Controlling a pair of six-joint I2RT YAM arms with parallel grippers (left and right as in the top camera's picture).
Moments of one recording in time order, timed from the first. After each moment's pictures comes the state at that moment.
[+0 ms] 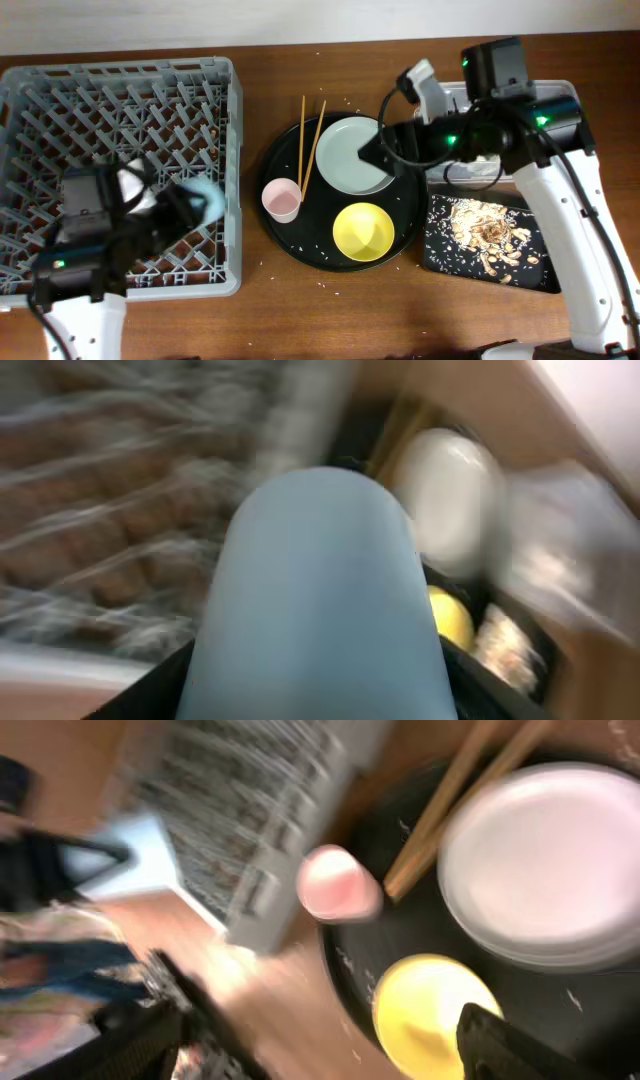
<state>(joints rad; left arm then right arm) 0.15 1.08 1.13 -1.07 0.37 -0.46 0.21 1.54 1.71 -1.22 -0.65 0.01</state>
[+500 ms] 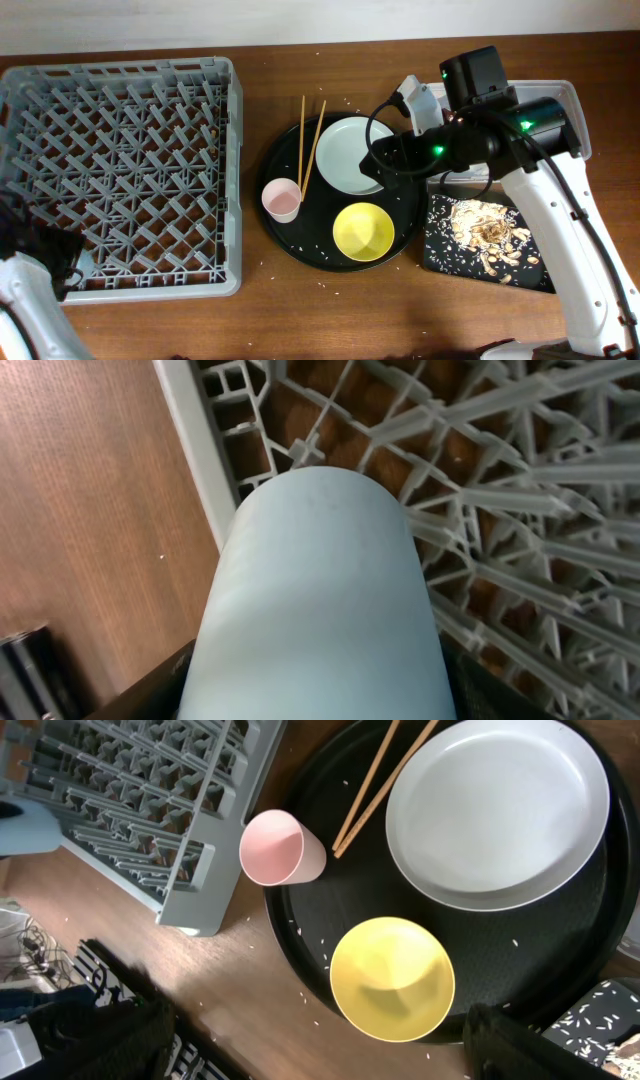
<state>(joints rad) 0.74 1.37 1.13 -1.03 -0.05 -0.59 0.28 1.54 1.71 -1.28 -0.47 0.03</state>
